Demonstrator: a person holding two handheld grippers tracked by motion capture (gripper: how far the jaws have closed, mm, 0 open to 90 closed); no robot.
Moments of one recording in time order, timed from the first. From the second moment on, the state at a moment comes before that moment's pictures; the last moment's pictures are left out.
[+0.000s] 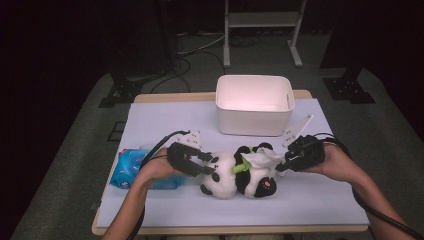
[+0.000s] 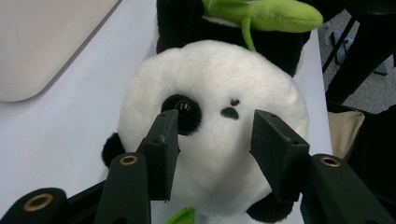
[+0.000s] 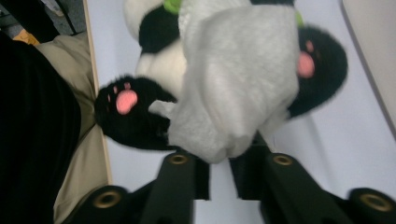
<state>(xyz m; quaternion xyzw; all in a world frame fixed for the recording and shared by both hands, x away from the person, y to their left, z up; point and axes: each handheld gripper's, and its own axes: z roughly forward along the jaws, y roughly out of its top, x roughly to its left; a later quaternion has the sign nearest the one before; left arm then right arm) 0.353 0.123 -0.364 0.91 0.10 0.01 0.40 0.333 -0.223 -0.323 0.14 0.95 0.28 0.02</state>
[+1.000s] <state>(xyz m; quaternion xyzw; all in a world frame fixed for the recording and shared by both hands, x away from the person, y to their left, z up) 0.352 0.124 -0.374 0.91 0.11 0.00 0.40 0.359 -0.137 -0.328 0.10 0.94 0.31 0.00</state>
